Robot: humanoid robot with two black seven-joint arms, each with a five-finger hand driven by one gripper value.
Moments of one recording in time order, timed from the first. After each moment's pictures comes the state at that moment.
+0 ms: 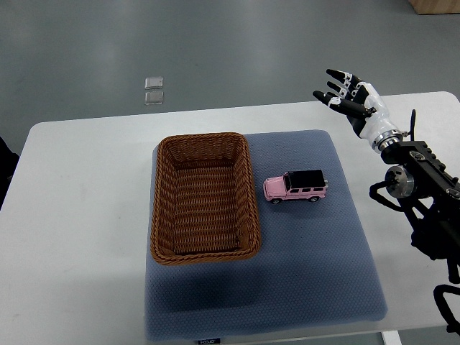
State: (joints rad) left arm -0.08 0.00 -0.07 -0.15 0.12 -0.04 -0.04; right arm 0.59 -0.13 1.22 0.79 -0.82 0.09 0.22
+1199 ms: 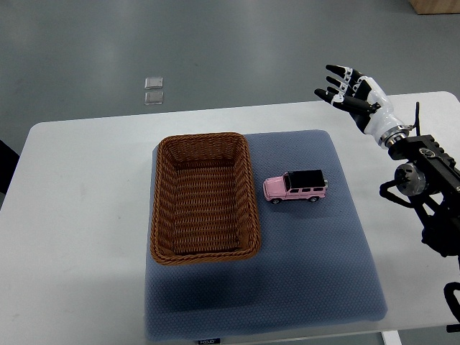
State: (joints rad) left arm -0.08 0.00 -0.08 -0.14 0.12 -0.03 -0.04; right arm 0.59 -0.17 1.20 0.80 -0.82 0.18 0.24
